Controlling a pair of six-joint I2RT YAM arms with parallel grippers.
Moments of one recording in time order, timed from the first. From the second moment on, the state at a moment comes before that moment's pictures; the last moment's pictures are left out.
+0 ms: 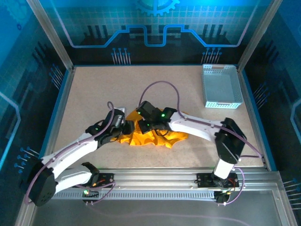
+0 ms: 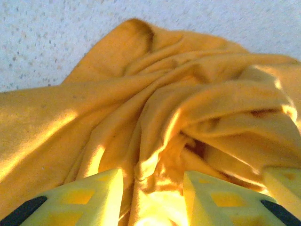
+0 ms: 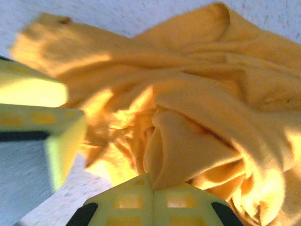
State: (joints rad) left arm -0.56 1.04 0.62 -0.37 -0.05 -0.63; right arm 0.97 1.68 1.32 -0.60 0.07 0.48
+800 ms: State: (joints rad) left arm -0.80 0.90 0.61 -0.25 0.00 -0.44; right arm 0.92 1.47 1.31 -0.55 -0.16 0.62
